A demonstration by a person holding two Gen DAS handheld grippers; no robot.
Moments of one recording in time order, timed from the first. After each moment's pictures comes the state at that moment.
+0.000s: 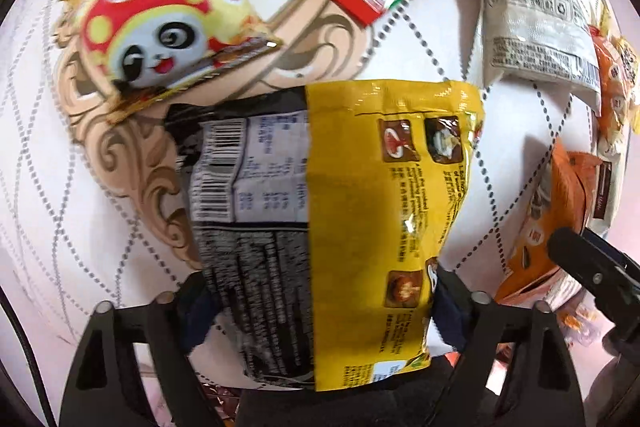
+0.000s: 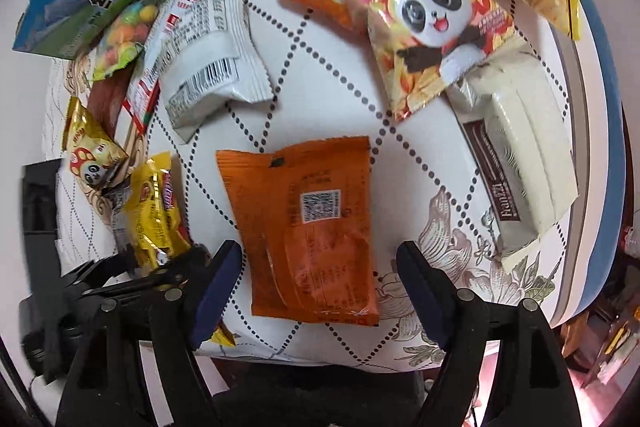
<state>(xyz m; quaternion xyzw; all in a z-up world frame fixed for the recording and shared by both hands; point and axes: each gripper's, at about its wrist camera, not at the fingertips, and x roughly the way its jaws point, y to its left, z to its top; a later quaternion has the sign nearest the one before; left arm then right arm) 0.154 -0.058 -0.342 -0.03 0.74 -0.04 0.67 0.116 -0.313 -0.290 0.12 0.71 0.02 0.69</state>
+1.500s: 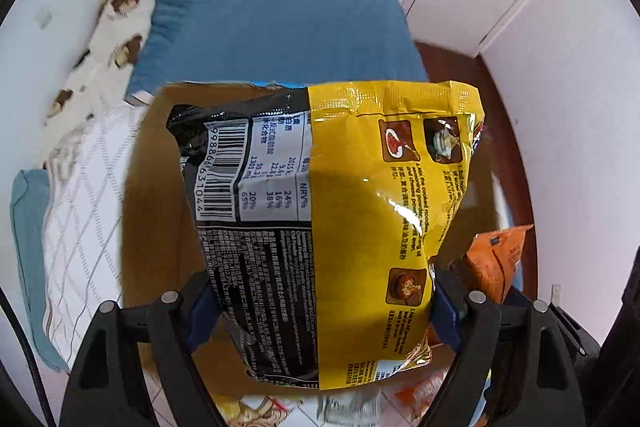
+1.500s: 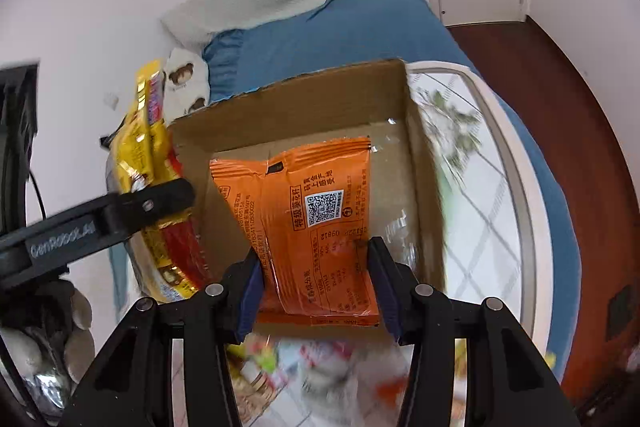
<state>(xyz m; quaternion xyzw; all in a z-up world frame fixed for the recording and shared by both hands) 0.435 -0.047 -0.115 -0.07 0.61 -0.05 0.79 0.394 -0.258 -0.138 0.12 0.56 0.11 0.81</state>
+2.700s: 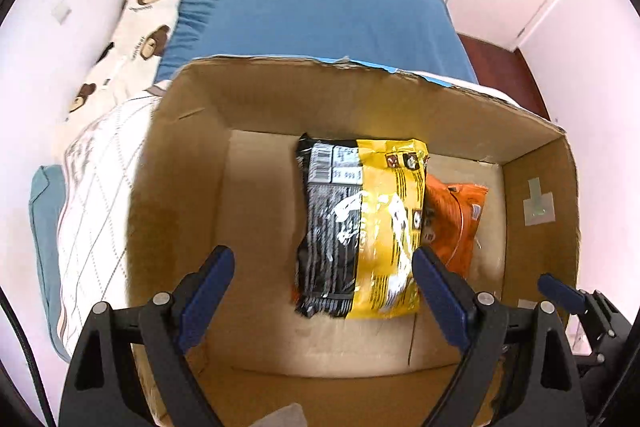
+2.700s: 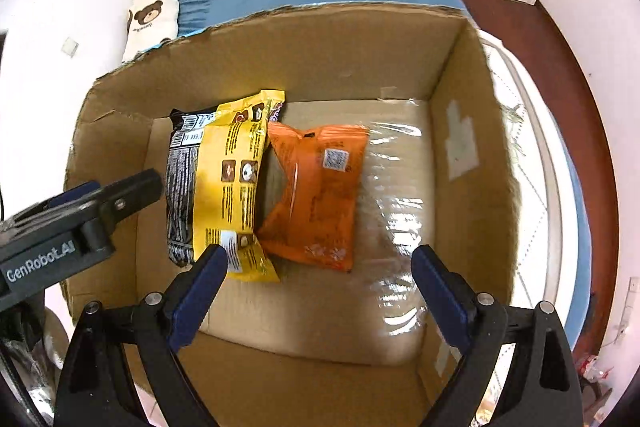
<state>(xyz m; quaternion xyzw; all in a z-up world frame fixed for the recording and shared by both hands) 0.434 -0.008 -0.154 -0.04 0.60 -0.01 0.80 0.447 -0.214 -0.212 0.05 0.63 0.10 0.77</state>
